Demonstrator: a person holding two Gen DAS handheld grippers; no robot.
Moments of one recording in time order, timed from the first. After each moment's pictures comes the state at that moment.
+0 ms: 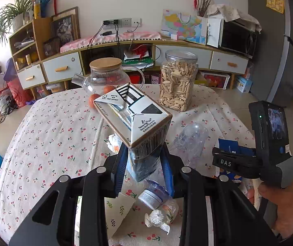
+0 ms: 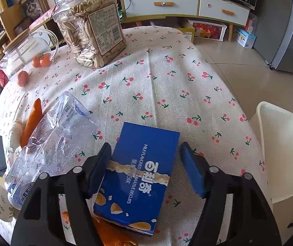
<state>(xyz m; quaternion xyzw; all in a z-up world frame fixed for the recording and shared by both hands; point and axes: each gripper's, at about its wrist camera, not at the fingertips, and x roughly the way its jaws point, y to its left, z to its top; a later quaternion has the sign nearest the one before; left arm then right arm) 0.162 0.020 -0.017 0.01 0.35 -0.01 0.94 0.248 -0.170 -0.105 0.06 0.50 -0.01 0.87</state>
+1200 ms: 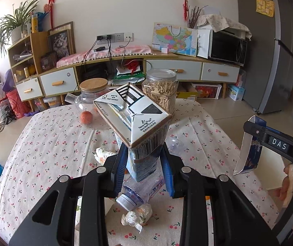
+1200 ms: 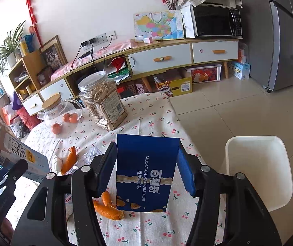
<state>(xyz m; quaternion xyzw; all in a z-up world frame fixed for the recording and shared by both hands) 0.139 -0.020 0.011 0.02 0.31 -0.02 0.95 0.176 -0.245 -0.006 0.11 0.33 0.02 0.94</state>
